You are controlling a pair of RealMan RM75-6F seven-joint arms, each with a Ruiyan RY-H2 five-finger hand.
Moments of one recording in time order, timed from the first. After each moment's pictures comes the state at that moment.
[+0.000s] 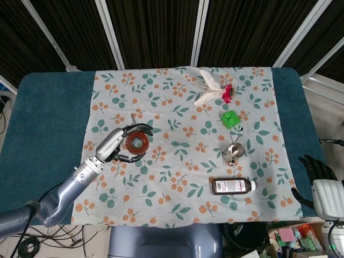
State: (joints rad) left arm -0.73 -1.45 -0.20 -1.46 1.62 1.15 -0.57; right arm 0.04 -1.13 0.08 -1.62 -1.51 1.54 -0.06
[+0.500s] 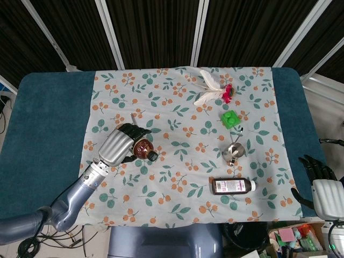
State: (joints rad) left arm -0.71 -1.54 -0.20 -1.47 1.52 1.13 0.11; right arm 0.05 -1.13 0.08 -1.63 -1.51 1.54 -0.06
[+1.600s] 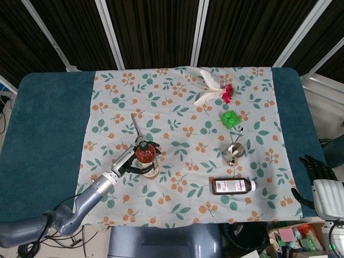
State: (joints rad) left arm -0.69 -1.62 -0.18 -1.42 1.49 0.88 -1.07; right arm 0.04 -1.13 0.08 -1.63 -1.50 1.54 -0.05
